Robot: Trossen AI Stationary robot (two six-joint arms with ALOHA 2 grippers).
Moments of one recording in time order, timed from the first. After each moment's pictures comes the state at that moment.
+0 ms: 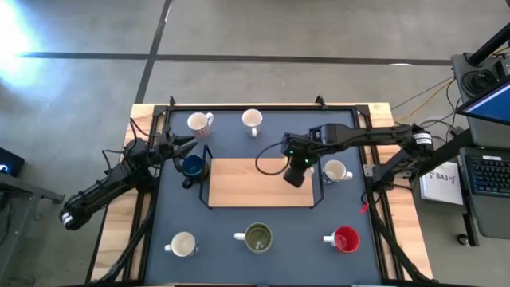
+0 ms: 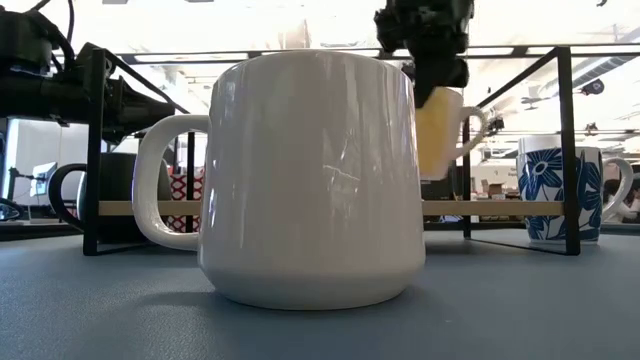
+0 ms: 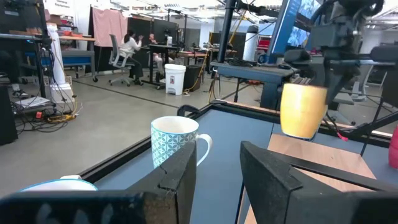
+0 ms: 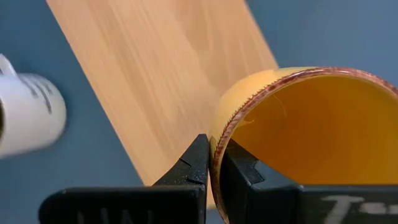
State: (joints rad) left arm 0.65 0.01 0.02 0.03 0.22 -0.09; right arm -0.05 1.57 1.43 -1.08 -0.03 0.43
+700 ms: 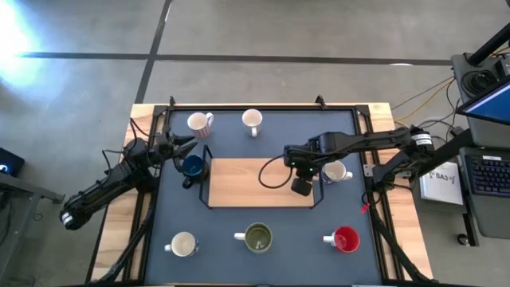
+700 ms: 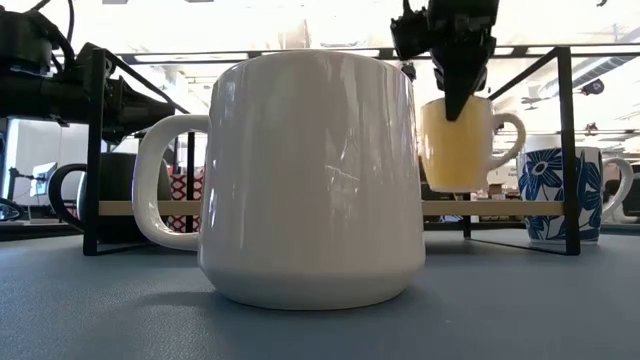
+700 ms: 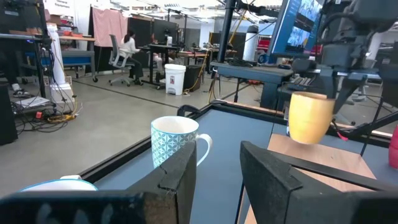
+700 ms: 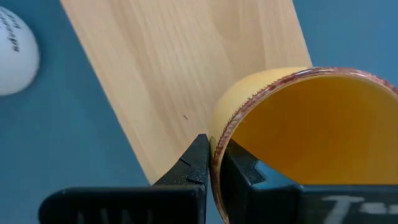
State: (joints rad) left arm 0.65 0.01 0.02 0.03 0.22 -0.09; right arm 0.01 1.57 1.37 -1.14 -0.02 0.39
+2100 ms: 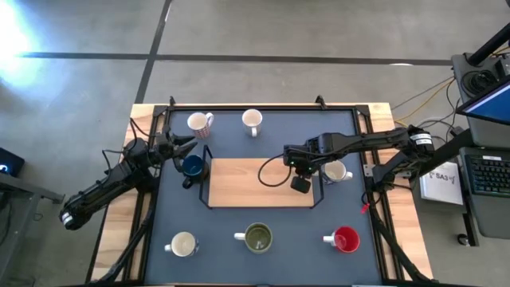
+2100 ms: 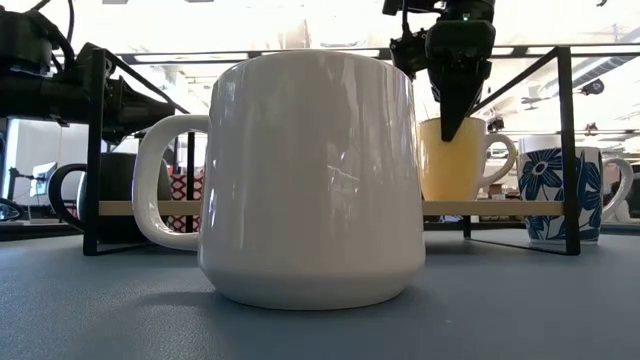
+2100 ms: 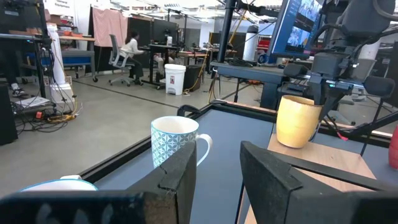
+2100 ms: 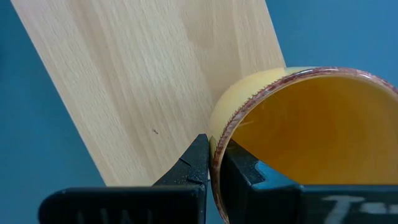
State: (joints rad) left arm 0.65 0.01 0.02 0.03 0.22 -0.09; right arm -0.01 1.57 1.30 -1.07 0.05 0.34
